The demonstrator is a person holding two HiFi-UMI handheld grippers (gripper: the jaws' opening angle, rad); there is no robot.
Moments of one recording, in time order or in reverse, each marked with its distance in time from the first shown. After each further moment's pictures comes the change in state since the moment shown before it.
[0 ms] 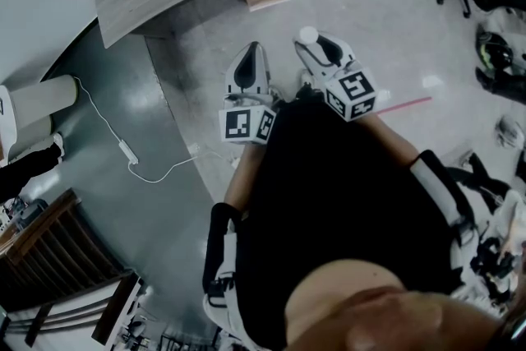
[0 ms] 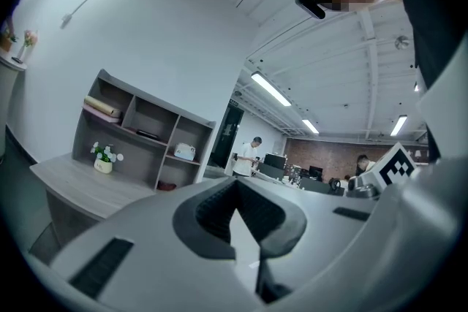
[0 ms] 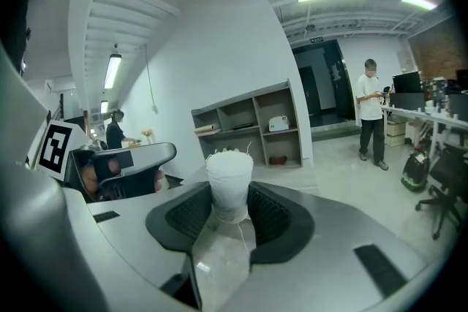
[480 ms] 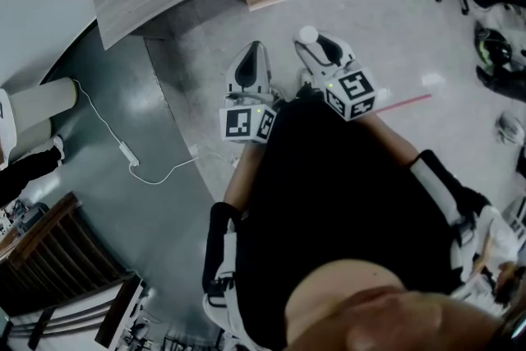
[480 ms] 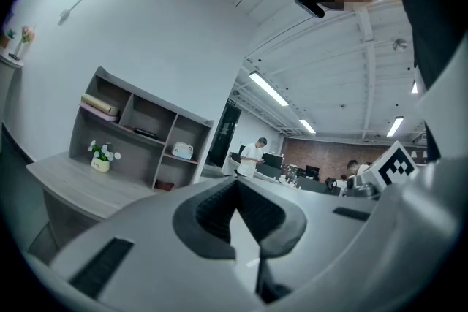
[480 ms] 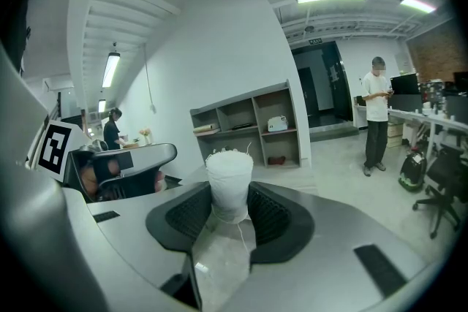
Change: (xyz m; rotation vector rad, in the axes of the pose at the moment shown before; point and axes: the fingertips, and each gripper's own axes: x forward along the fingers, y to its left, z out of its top) left arm -0.001 0.000 -0.002 -0.001 0.008 -0.026; right arm 0.000 0.004 -0.001 -0.004 0.003 -0.014
